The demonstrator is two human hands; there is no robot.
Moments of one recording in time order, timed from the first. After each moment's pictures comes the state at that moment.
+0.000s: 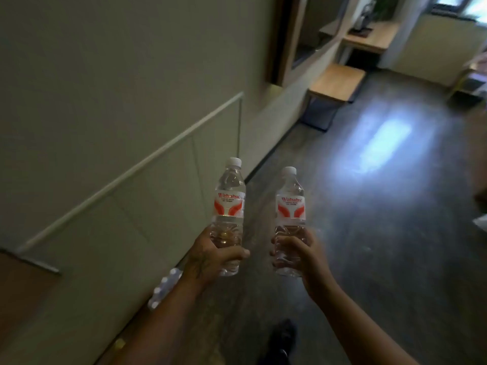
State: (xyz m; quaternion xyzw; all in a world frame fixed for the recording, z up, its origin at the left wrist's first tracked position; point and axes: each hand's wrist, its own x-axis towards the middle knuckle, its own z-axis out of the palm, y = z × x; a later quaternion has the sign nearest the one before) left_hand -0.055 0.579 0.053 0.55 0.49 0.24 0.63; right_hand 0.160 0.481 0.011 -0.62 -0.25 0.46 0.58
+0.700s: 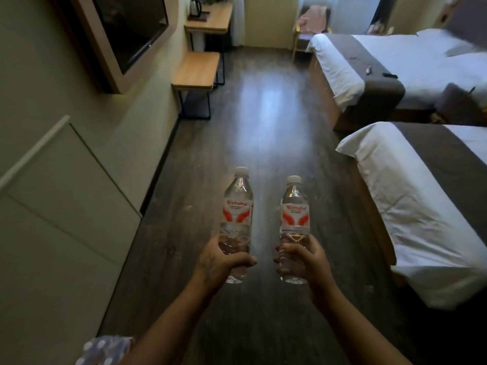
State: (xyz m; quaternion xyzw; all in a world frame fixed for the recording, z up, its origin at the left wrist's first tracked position) left_hand 0.218 0.434 0.048 0.66 0.32 0.04 0.68; right_hand 0.348 0.241 0.005 -0.65 -0.03 0.29 0.70
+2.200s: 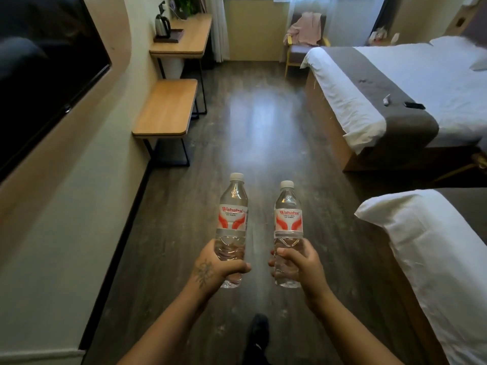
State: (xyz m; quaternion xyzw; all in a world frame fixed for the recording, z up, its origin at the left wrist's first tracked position) left_hand 0.938 0.820 0.009 0.68 0.31 0.01 0.67; right_hand 1.060 0.618 -0.032 -0.64 -0.02 0.27 0.71
